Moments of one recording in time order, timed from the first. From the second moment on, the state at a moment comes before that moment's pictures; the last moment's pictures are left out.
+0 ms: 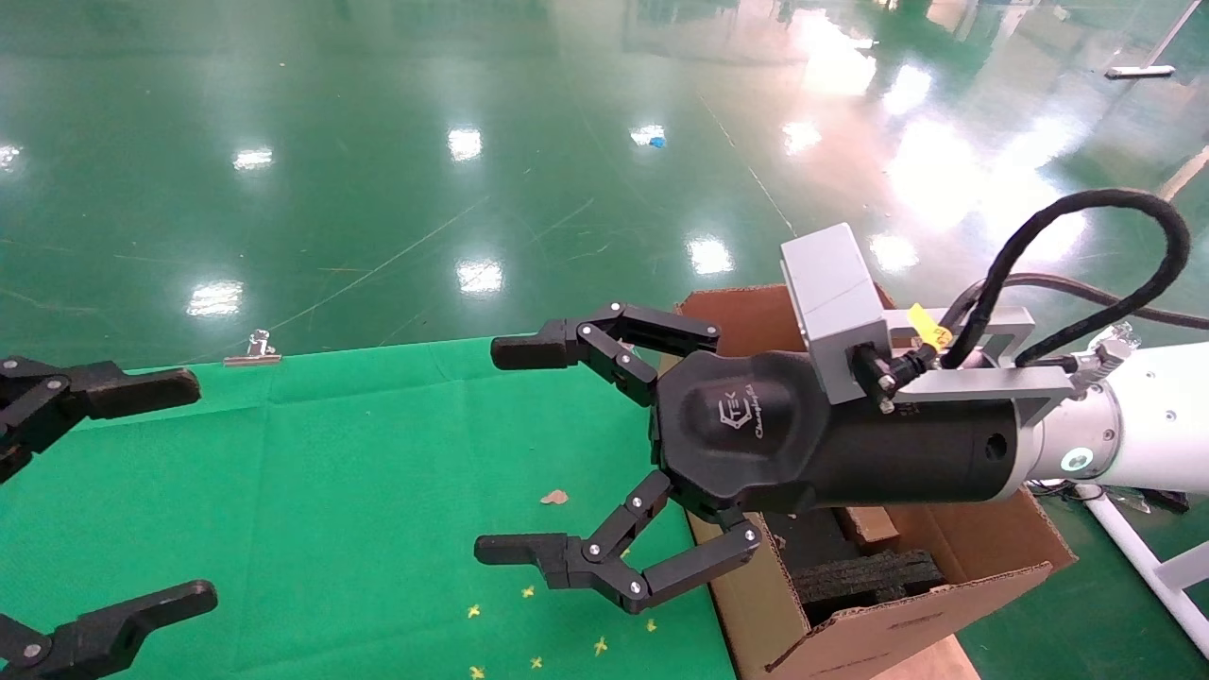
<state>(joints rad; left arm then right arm) -1.08 0.60 0.30 -1.28 0.72 1.49 -0.18 1.07 -0.61 -0.28 1.28 -0.73 -1.50 0.19</state>
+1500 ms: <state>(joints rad) -1.08 0.60 0.30 -1.28 0.72 1.49 -0.18 1.08 -0.61 -0.28 1.28 -0.73 -1.50 0.19</state>
